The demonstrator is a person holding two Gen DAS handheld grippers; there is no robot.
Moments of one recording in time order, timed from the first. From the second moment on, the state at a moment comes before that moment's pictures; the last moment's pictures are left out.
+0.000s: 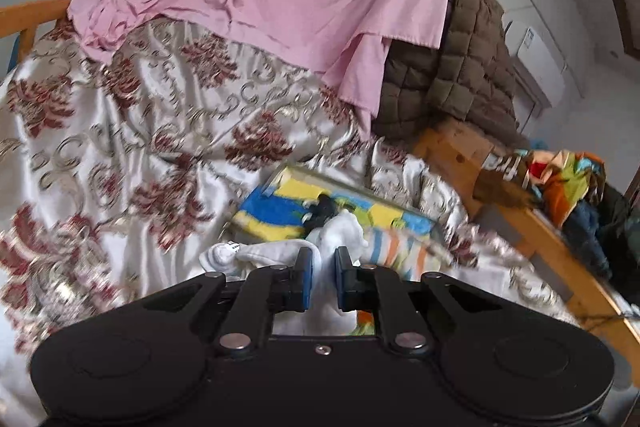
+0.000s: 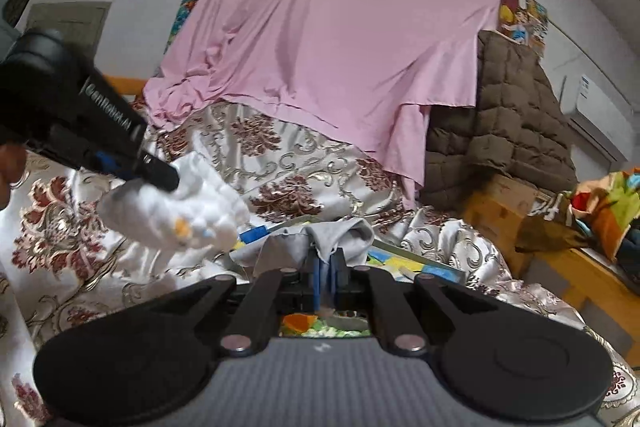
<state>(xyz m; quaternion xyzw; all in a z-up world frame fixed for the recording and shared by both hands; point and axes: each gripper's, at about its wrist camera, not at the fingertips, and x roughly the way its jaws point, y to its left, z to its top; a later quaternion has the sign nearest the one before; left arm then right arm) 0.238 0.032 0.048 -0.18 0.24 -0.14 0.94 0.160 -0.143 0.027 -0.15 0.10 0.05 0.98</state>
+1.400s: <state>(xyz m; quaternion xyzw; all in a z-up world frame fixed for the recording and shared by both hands) 0.506 -0.050 -0.047 -0.11 0.34 -0.10 0.93 0.447 -0.216 -0.021 0.03 0.30 0.01 0.95</state>
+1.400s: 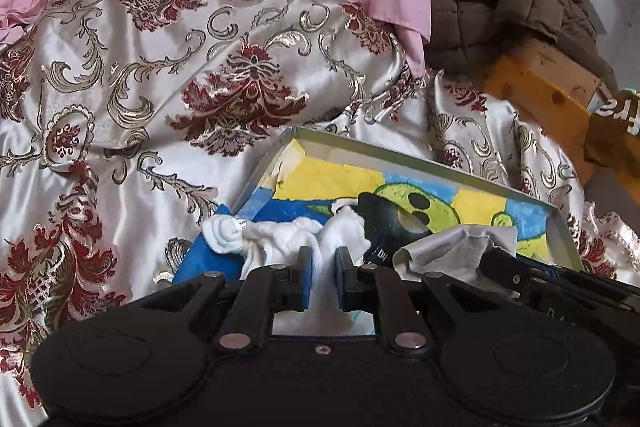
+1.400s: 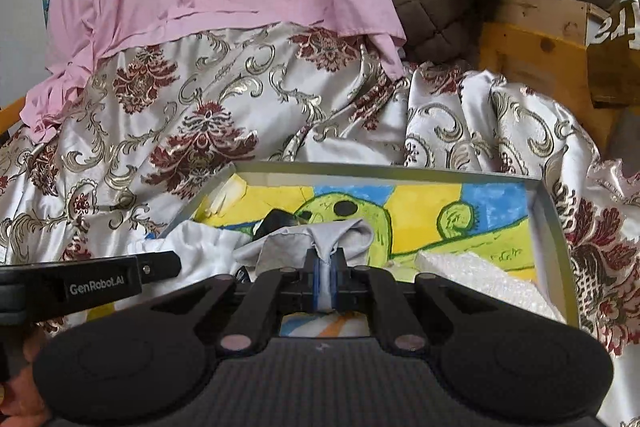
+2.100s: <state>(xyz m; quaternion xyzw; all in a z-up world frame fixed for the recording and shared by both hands) 0.495 -0.042 -0.051 -0.10 0.37 -0.10 0.92 0.431 -0.215 -0.019 0.04 0.31 0.03 0.95</state>
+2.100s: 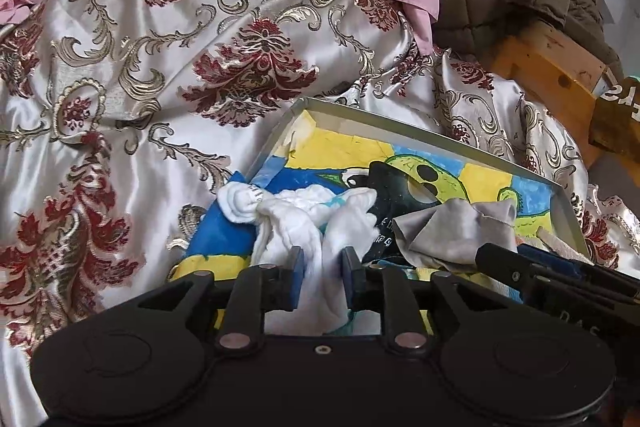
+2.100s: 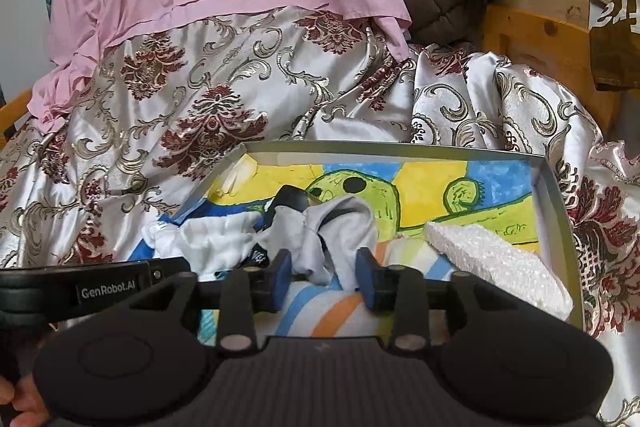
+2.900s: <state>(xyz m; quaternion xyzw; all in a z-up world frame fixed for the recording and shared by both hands) 0.431 -0.022 -0.005 -0.11 0.31 -0.10 0.94 0.369 -0.230 0.033 0.03 0.26 0.01 0.97</state>
